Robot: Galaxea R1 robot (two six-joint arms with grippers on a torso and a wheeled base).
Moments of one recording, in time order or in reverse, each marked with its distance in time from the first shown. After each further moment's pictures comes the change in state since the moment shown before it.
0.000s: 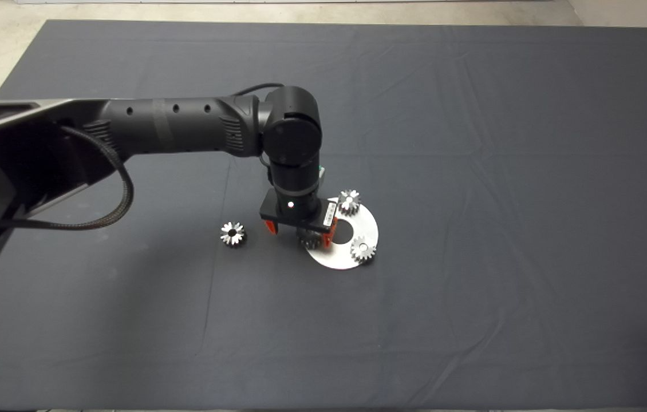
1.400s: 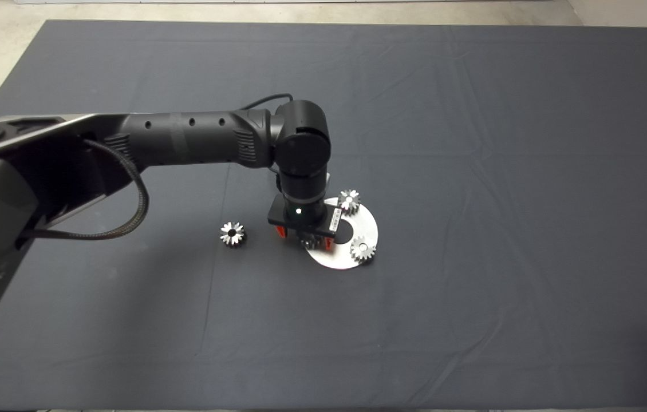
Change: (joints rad) left arm 0.040 0.019 -0.036 0.062 -0.002 0.008; right arm 0.000 0.013 -0.002 0.000 -0.001 0.004
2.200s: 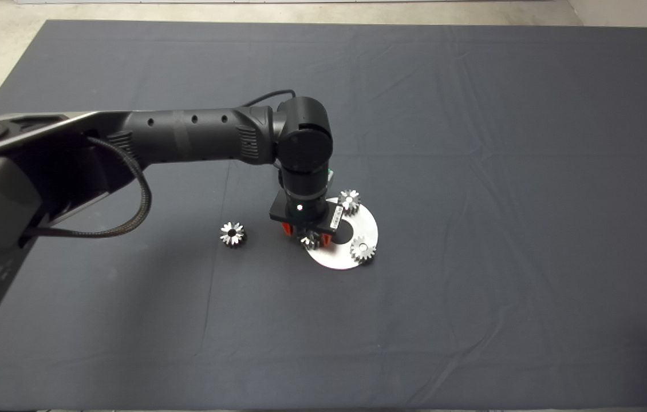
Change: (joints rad) left arm -0.005 0.012 -0.024 -0.001 -0.003 0.060; right arm 0.000 0.009 0.000 0.000 0.000 0.006
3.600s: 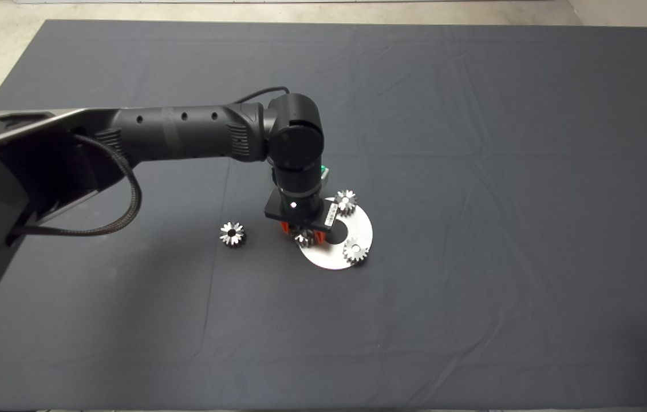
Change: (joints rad) left arm -0.011 -0.029 0.014 -0.018 -0.018 0.018; right arm 0.000 0.020 0.000 0.002 0.000 0.002
